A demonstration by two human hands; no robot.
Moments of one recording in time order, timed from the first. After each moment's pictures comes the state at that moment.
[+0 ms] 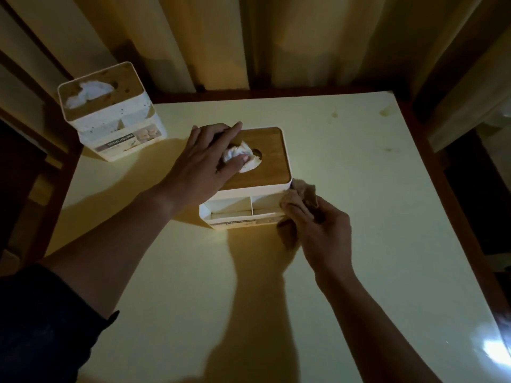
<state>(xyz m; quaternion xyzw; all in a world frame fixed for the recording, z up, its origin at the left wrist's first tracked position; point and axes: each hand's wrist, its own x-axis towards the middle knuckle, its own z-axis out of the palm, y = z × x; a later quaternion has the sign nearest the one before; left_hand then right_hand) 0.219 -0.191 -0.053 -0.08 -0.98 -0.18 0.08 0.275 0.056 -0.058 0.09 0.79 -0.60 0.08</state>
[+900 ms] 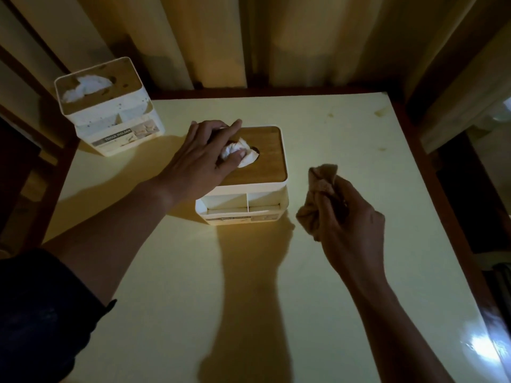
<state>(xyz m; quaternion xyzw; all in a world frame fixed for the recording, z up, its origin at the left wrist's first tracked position) 0.220 -0.190 -0.052 -0.08 -0.98 -0.18 0.07 0.278 0.089 -0.028 0.00 0.88 -0.46 -0.06</state>
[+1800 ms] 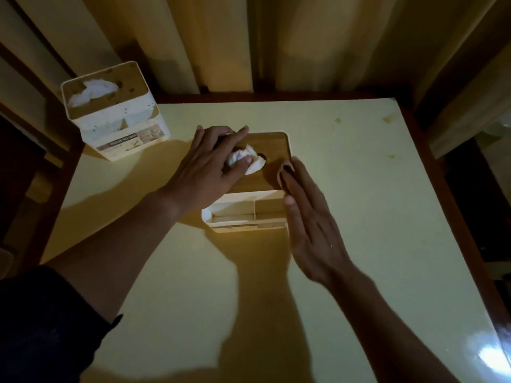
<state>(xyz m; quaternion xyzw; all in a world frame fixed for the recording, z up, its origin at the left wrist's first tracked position) 0.219 -0.190 -0.057 -0.09 -0.97 -0.20 0.10 0.265 0.057 -0.056 -0.23 0.87 -0.44 0.03</state>
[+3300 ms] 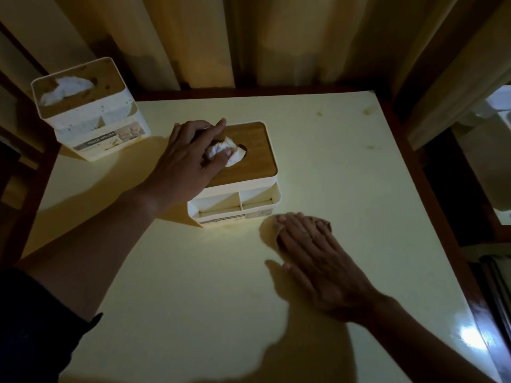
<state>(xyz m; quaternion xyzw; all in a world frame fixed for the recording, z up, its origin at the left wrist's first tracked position) 0.216 -0.192 -0.057 -0.06 -0.97 -0.20 0.09 0.294 0.145 -0.121 -0.41 0.90 -0.13 0.05</state>
